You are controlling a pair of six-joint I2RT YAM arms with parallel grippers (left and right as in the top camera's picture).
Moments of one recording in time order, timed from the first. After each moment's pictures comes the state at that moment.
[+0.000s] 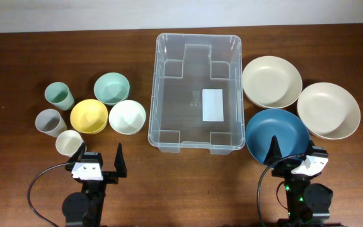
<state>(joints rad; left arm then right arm) 0.02 0.04 0.01 -0.07 0.07 -0.01 -0.05 0.01 0.06 -0.16 0.06 0.16</state>
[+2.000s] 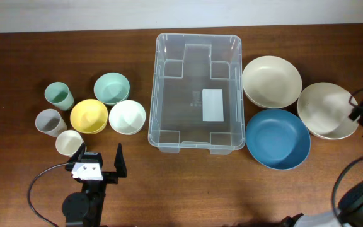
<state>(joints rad) 0.02 0.04 0.01 -0.07 0.07 -0.01 -0.80 1.74 1.19 -0.46 -0.22 -0.08</state>
